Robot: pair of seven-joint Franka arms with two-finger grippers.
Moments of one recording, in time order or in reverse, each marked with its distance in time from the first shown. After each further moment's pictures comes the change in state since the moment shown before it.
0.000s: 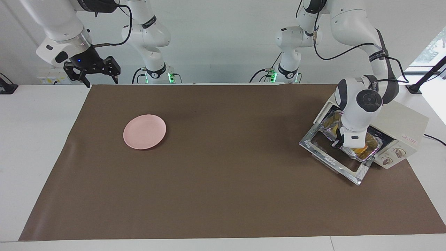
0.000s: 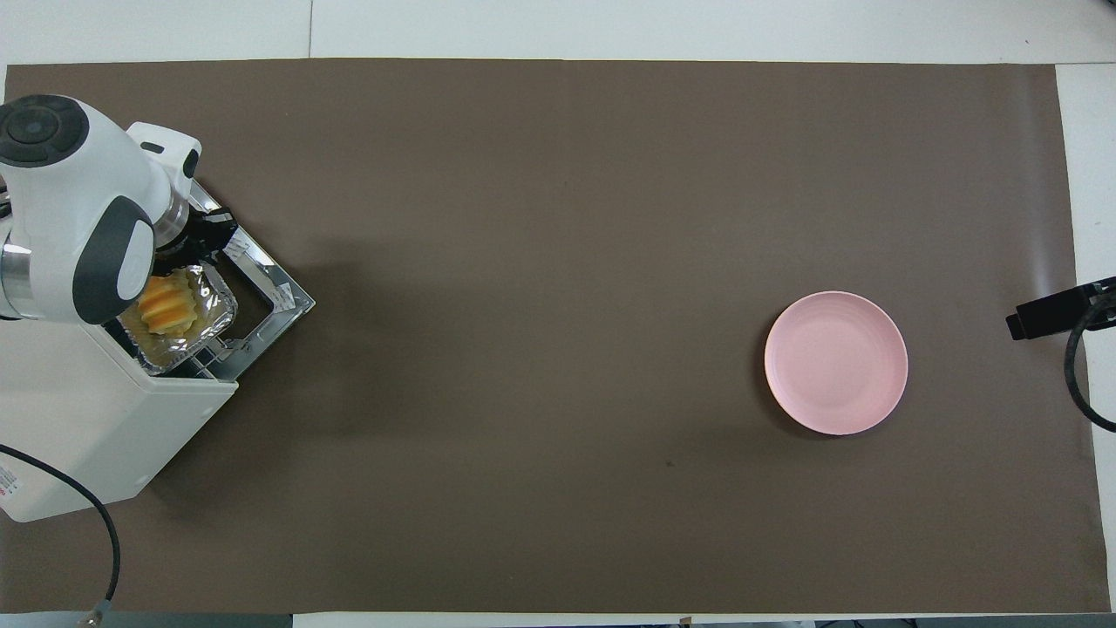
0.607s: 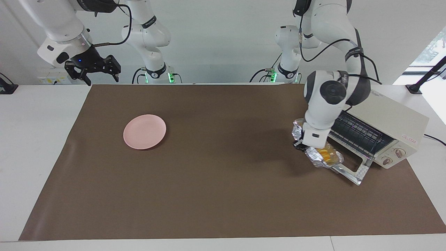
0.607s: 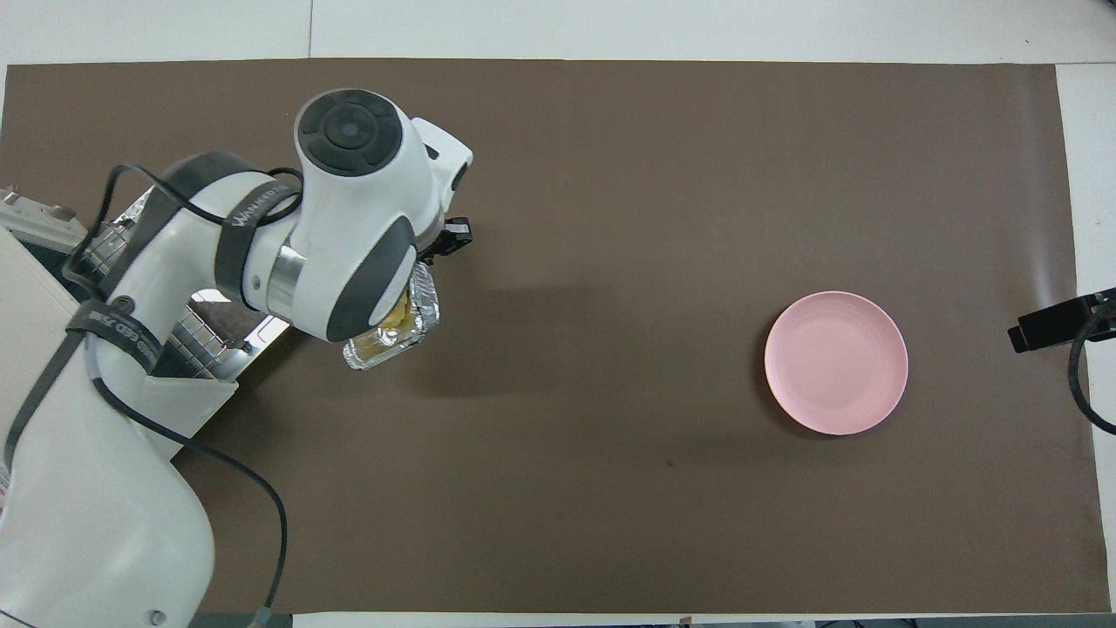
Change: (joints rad) left arm -0.424 0.072 -0.010 0.167 -0.093 -0.079 -0.026; right arm -0.001 0.000 -0.003 0.000 0.000 -0.038 0.000
